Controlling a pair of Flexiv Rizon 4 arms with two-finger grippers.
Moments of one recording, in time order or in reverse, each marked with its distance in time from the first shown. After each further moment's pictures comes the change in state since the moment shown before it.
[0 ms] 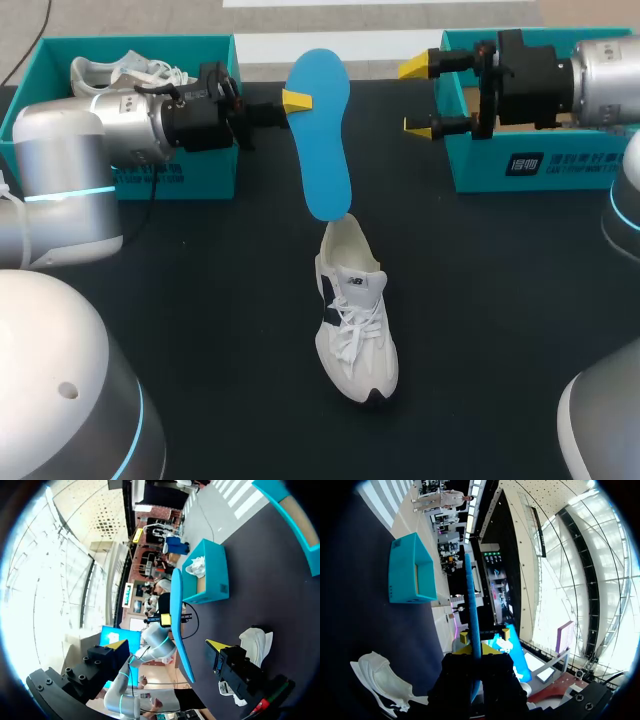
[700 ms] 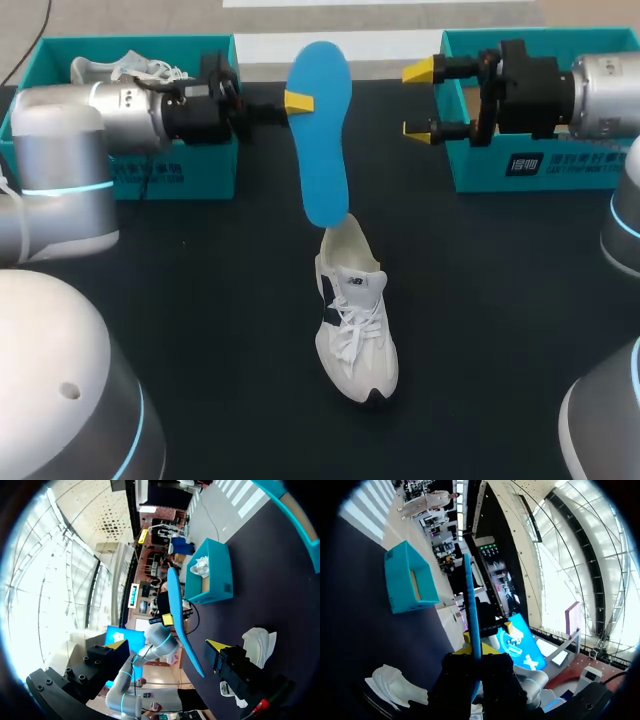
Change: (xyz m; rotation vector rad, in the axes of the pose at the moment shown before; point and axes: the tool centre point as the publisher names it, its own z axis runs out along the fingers) left arm -0.002 0.001 0.001 -0.054 -0.057 0.182; right arm -0.003 -0.003 -0.001 -0.005 0.049 -0.001
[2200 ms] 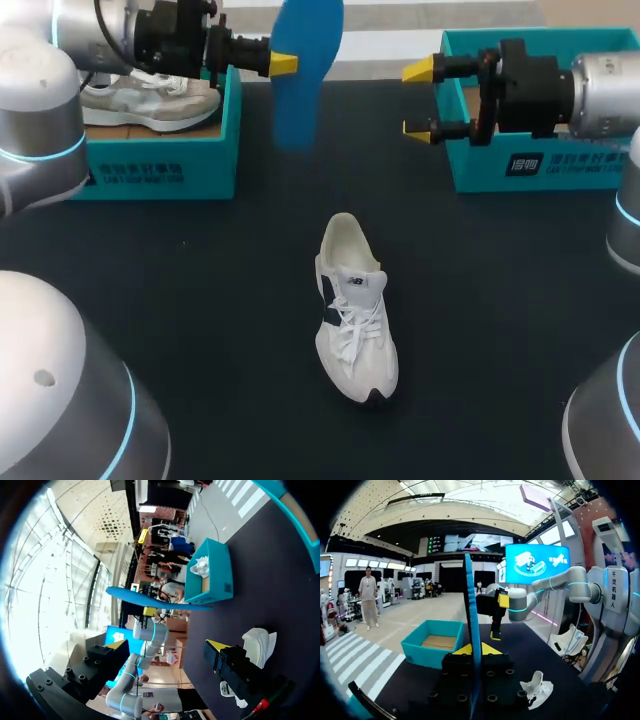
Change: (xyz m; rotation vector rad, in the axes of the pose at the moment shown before) left arm 0.033 -0.047 -0.018 -0.224 -0.195 1.184; right arm 0.000 0.001 0.001 0.002 0.000 -0.001
